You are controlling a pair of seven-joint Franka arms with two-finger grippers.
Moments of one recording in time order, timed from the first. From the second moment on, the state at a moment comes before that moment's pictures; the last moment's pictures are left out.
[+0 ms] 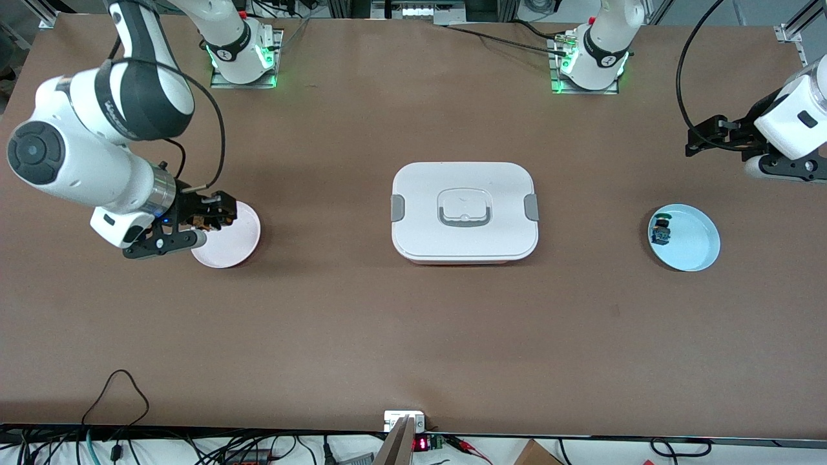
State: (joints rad) left arm 0.13 0.03 -0.16 -1.59 -0.01 1.47 0.05; right arm 0.16 0.27 0.05 -1.62 0.13 1.80 -0.04
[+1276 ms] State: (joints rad) left arm 0.32 0.18 -0.13 -1.55 -0.70 1.23 0.09; right arm 0.32 0.24 0.05 -1.59 0.83 1.87 -1.03
